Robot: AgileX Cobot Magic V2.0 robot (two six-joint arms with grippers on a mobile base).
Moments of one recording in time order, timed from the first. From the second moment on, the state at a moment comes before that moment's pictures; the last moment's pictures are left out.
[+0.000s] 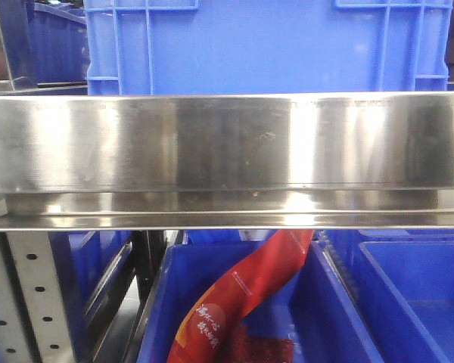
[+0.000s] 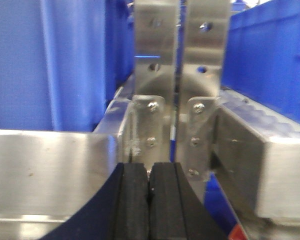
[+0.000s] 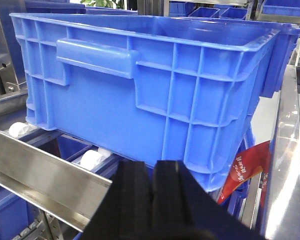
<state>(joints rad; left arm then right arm) 0.03 0.01 0.00 -0.03 0.08 0.03 0.51 0.38 -0.45 0.13 0.31 -0.09</state>
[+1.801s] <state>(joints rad) 0.04 0.01 0.00 -0.03 0.03 0.03 0.04 0.01 -0.05 0.13 0.13 -0.08</state>
